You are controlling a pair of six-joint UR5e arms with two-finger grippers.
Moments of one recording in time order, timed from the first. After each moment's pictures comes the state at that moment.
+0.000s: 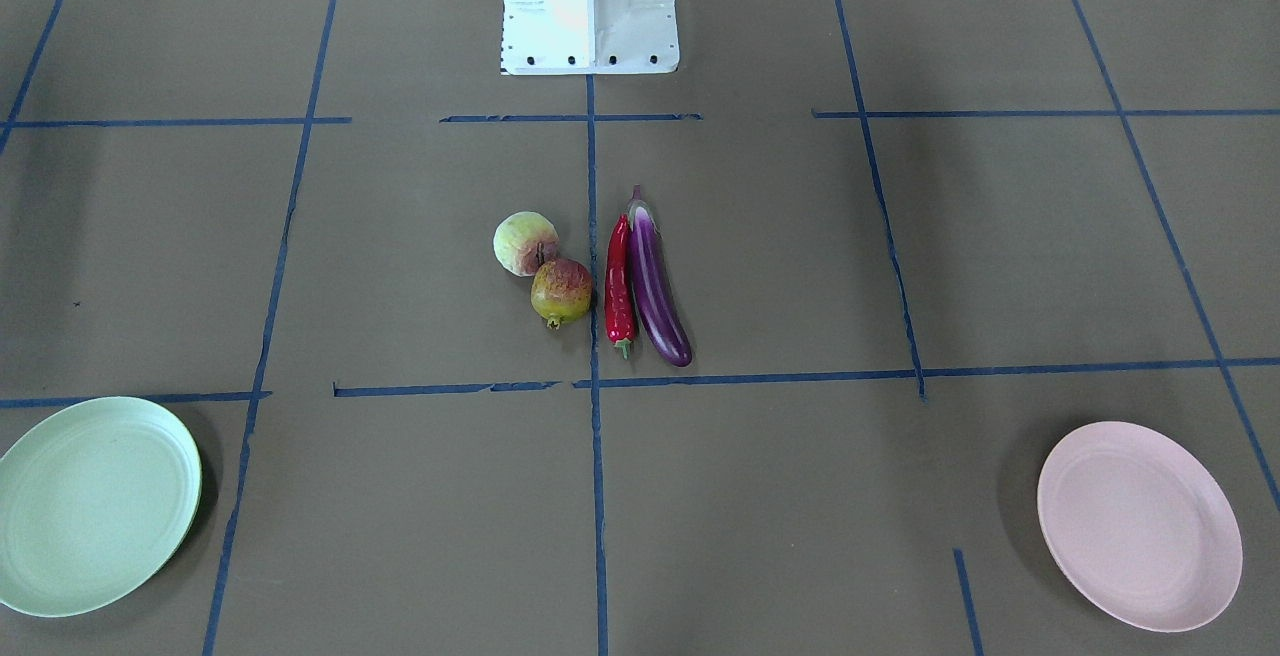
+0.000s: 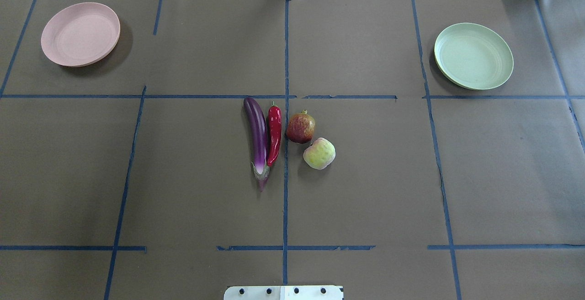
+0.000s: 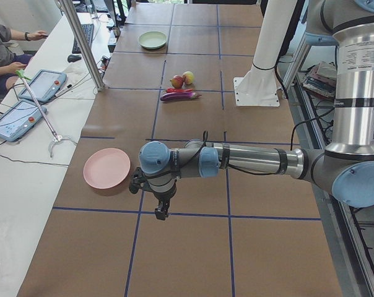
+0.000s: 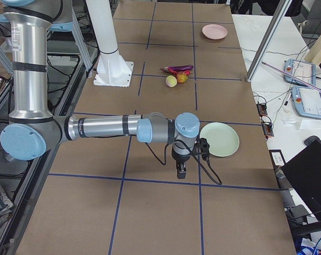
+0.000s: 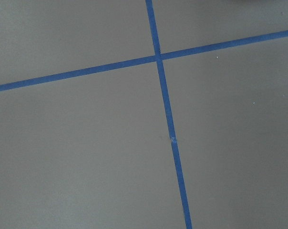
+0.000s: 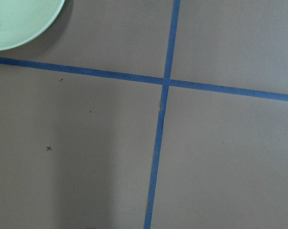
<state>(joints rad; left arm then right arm) -1.59 -1.52 -1.70 -1.42 -2.35 0.26 1.52 -1.62 1.74 -1.64 2.31 -0.06</state>
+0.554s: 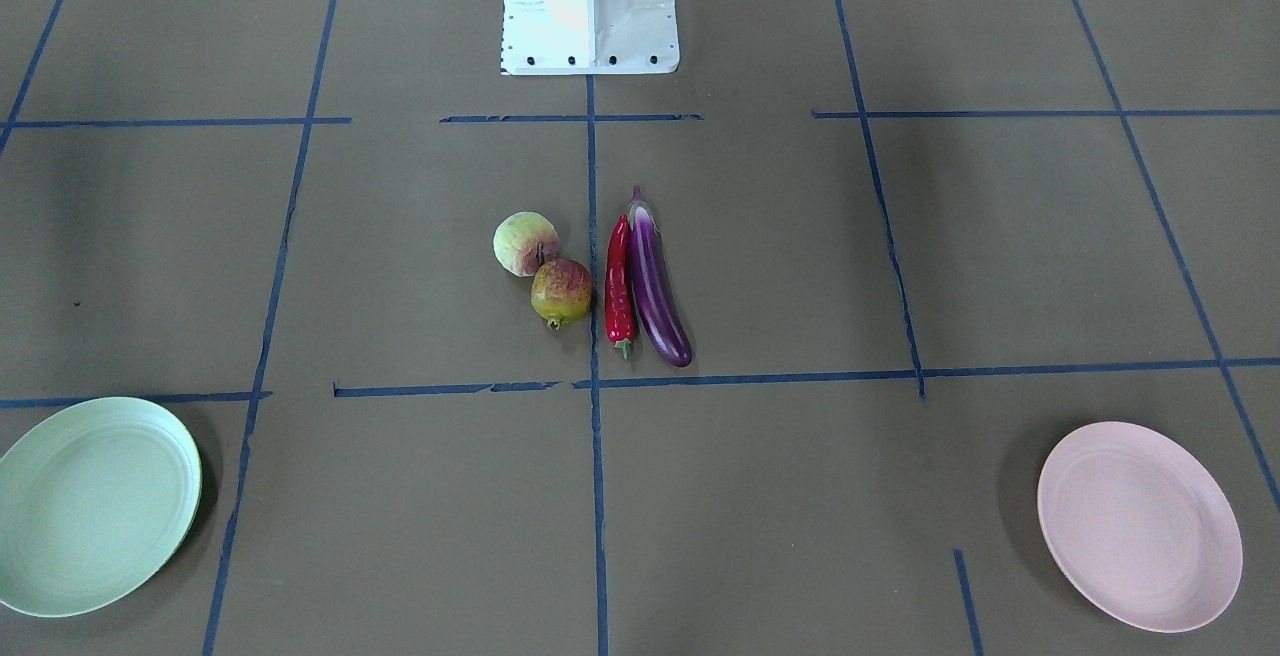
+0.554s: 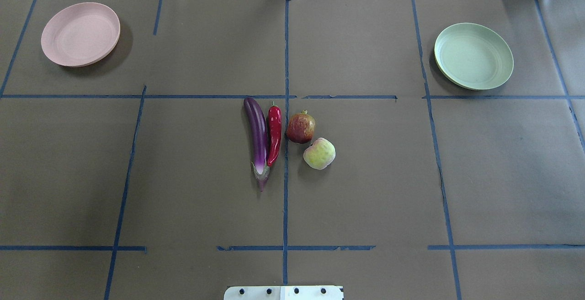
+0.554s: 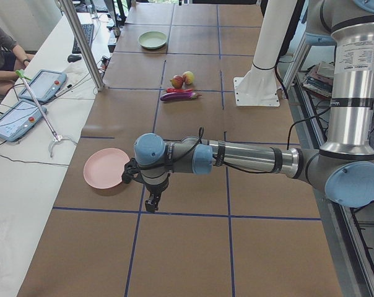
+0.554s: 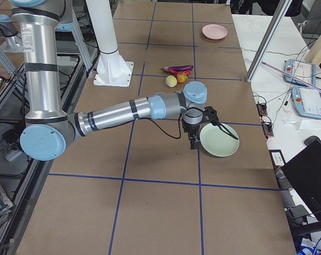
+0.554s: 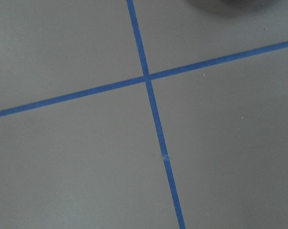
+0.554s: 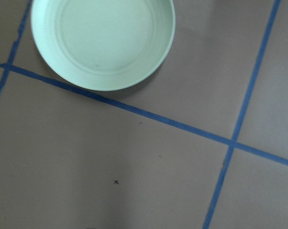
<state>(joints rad) -1.58 -1.56 -1.68 -1.52 -2.36 0.26 1.38 -1.49 1.85 -1.64 2.30 -0.05</state>
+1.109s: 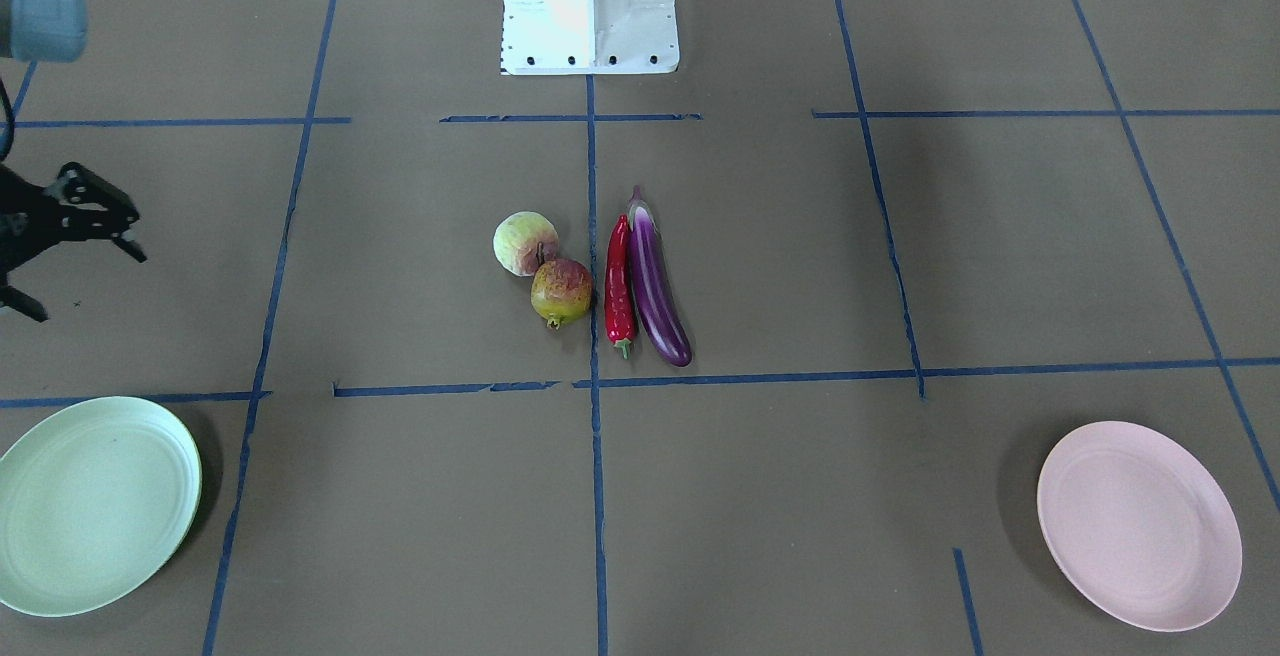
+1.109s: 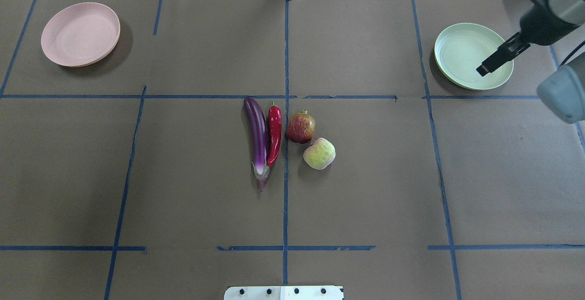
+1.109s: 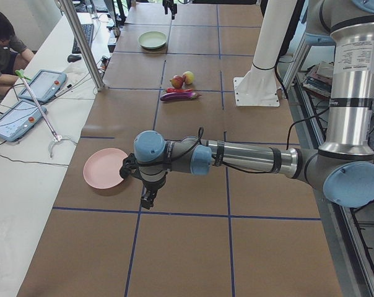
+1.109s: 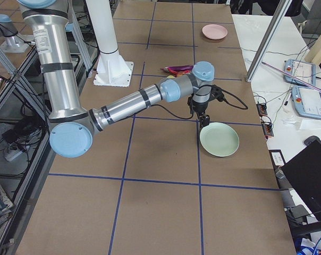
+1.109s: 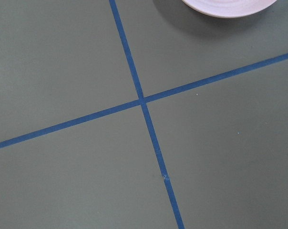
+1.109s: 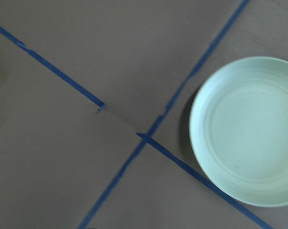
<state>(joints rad) -1.57 -1.56 -1.68 -1.59 -2.37 0.26 1.09 -1.22 1.85 -1.64 2.28 0.07</state>
